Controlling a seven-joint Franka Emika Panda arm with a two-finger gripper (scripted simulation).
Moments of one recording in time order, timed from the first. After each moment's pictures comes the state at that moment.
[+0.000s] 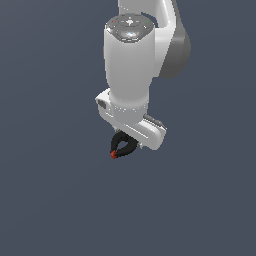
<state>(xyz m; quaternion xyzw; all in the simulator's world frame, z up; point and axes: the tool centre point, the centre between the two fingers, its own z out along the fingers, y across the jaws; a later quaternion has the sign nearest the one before) 0.068 0.003 0.265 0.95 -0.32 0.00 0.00</state>
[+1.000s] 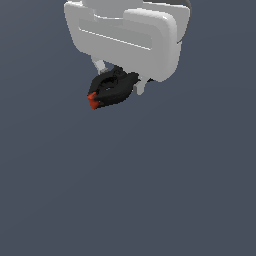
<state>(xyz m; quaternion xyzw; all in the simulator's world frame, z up) 0.062 -0.016 0.458 0.95 -0.32 0.00 0.00</state>
